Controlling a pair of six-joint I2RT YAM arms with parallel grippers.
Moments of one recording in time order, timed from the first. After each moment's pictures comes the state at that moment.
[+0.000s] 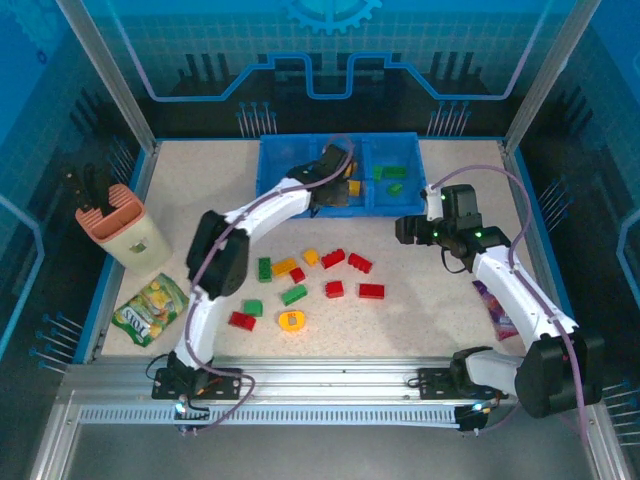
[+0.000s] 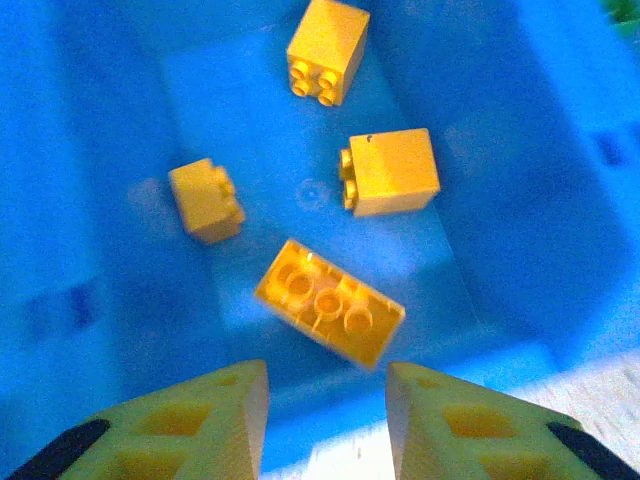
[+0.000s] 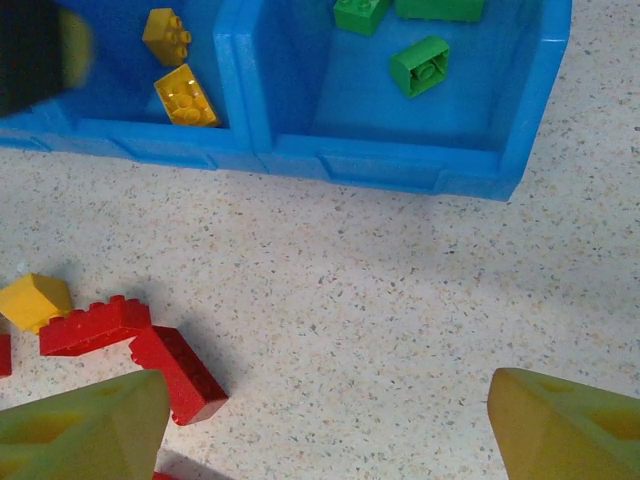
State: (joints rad) left arm -0.59 2.09 1.80 -0.58 -0.23 -0.32; right arm 0.19 1.20 0.91 -0.51 -0.13 0.13
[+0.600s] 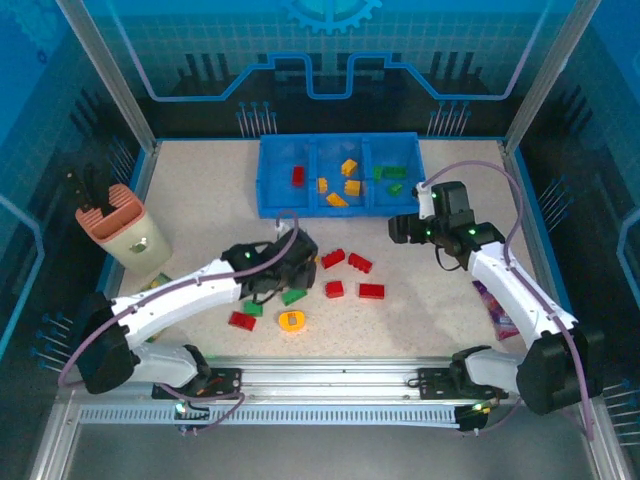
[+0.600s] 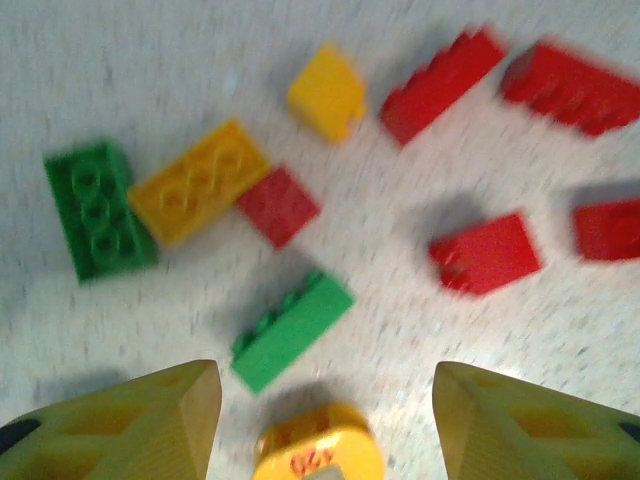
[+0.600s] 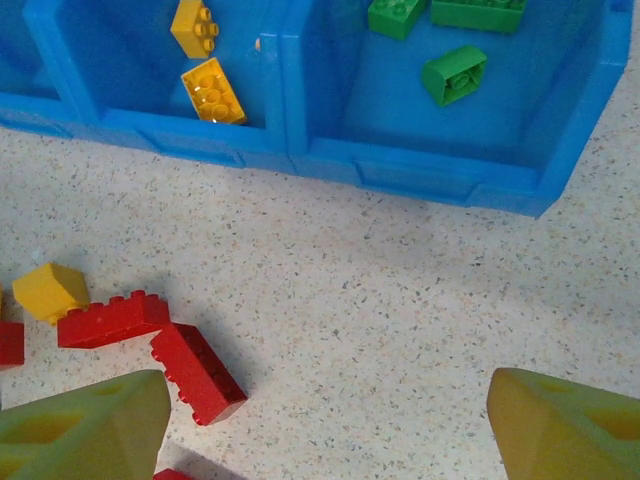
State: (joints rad) left arm -0.90 1.31 0.95 -0.79 -0.28 -0.76; right arm 0.27 1.23 0.95 -0.53 -0.09 0.12
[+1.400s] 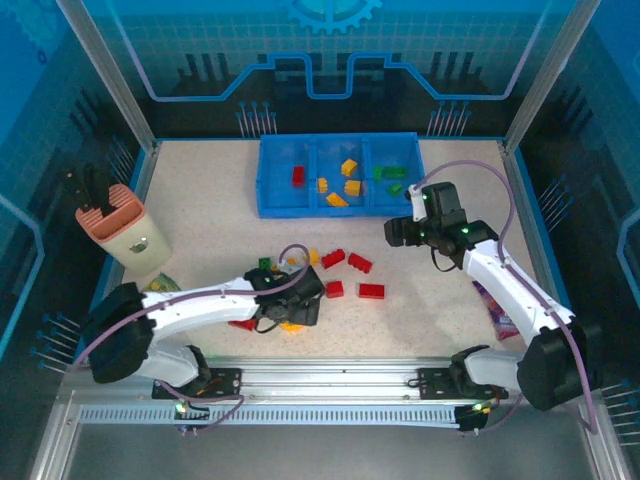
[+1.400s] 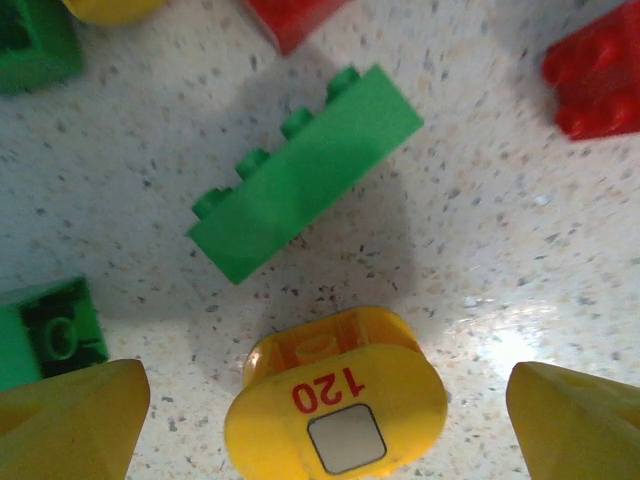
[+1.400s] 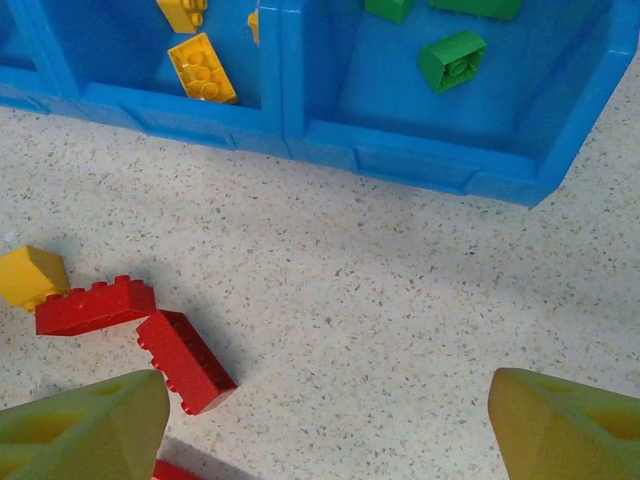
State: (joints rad) left arm -0.99 1.43 0.83 -0.76 -0.22 -0.88; right arm 0.31 1.25 0.97 -0.57 -0.02 0.12
